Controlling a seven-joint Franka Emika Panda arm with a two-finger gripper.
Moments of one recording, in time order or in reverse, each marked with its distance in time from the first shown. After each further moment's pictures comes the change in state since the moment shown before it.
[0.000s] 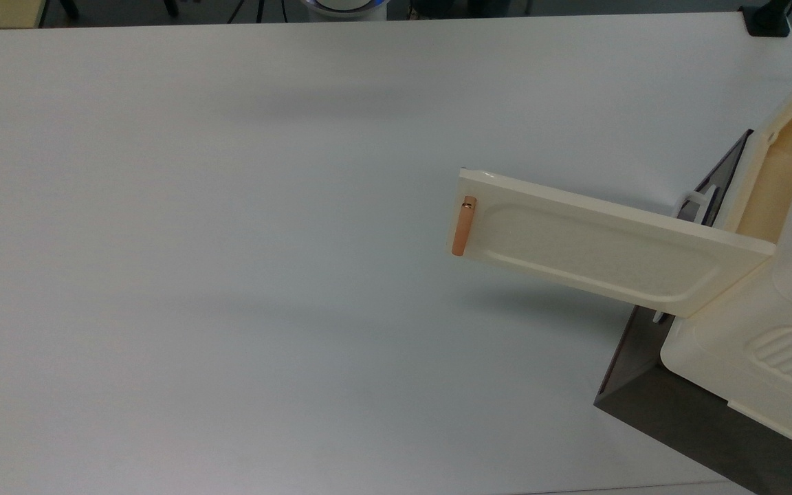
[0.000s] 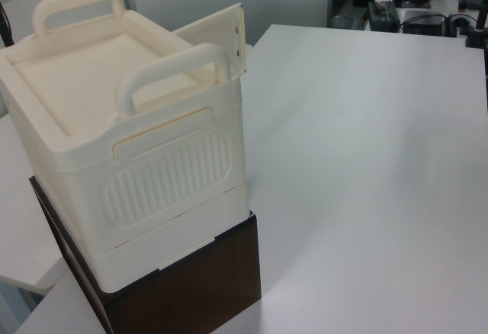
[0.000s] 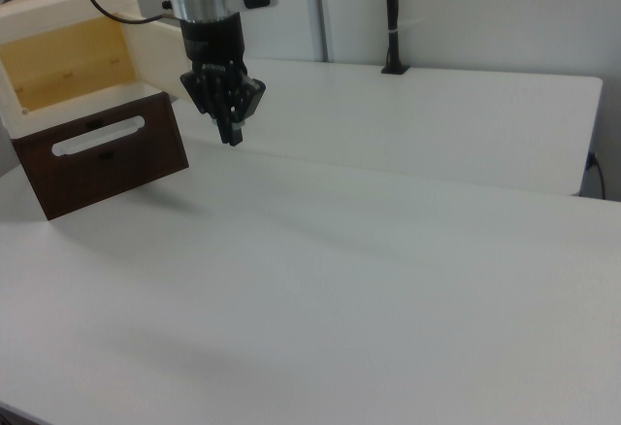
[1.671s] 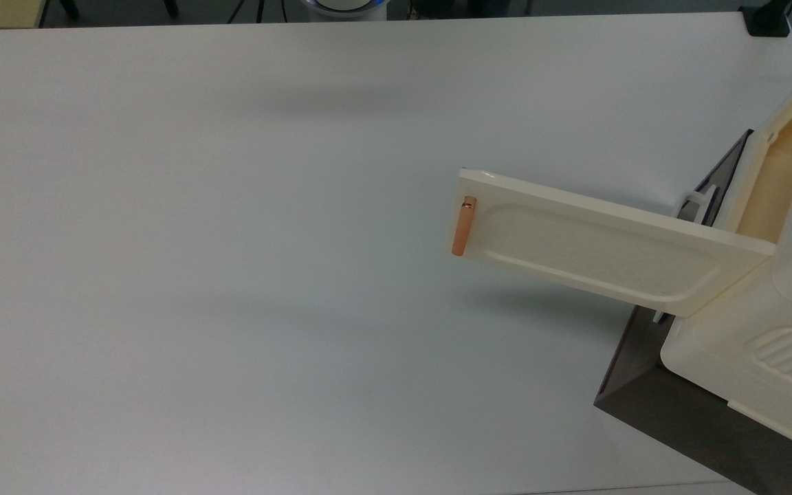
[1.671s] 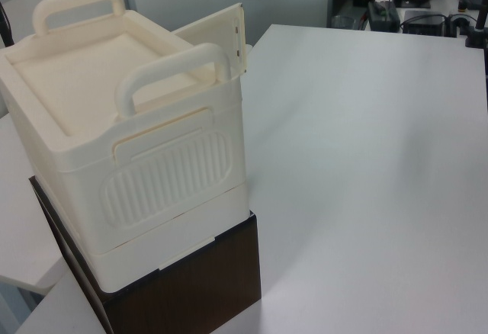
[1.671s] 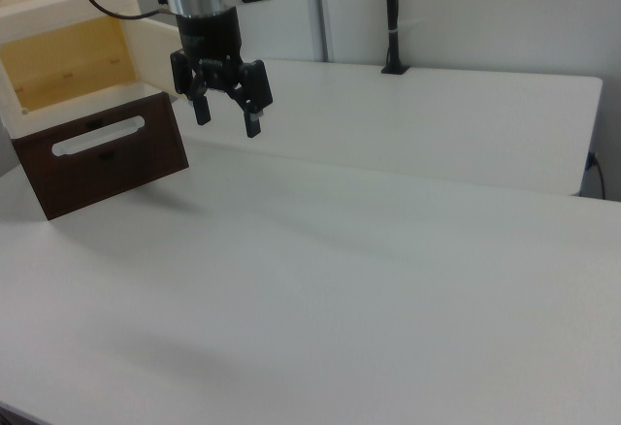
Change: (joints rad) arm 0.004 -0.008 0.000 0.006 -0.001 0.001 0.002
